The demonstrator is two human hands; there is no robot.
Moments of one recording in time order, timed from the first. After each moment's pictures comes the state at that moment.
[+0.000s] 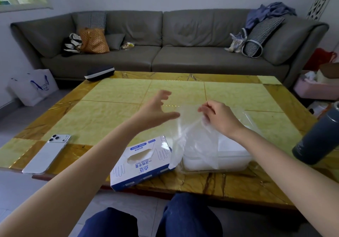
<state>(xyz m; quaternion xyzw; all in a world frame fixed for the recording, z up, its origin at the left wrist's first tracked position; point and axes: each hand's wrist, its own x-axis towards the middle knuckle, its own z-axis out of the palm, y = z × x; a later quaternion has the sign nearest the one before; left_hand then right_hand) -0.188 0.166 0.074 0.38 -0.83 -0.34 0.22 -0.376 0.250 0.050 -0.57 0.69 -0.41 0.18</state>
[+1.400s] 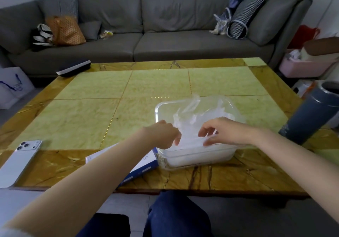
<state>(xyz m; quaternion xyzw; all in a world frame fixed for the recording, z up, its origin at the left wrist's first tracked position) -0.263 0.179 0.011 0.22 -0.96 -0.02 -0.19 -0.443 0.288 0.013 -0.66 0.69 -0.11 0.28</state>
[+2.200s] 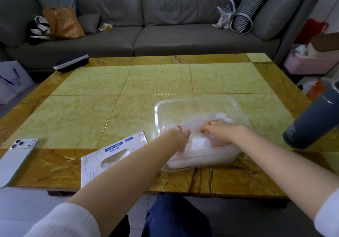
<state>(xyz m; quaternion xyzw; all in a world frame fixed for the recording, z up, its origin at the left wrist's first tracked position) -0.312 0.188 -0.025 0.34 -0.89 -0.06 -0.31 -0.461 0.244 -0.037 -0.66 0.71 0.15 0.19</state>
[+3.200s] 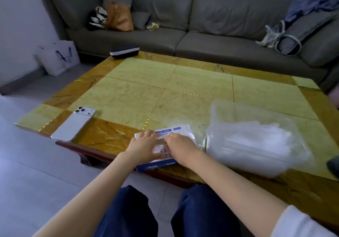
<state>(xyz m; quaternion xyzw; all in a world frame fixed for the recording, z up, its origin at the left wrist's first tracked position) -0.079 0.176 -0.048 0.50 -0.85 -0.14 -0.08 -0.222 0.206 -0.052 -0.79 0.60 -0.03 0.09</state>
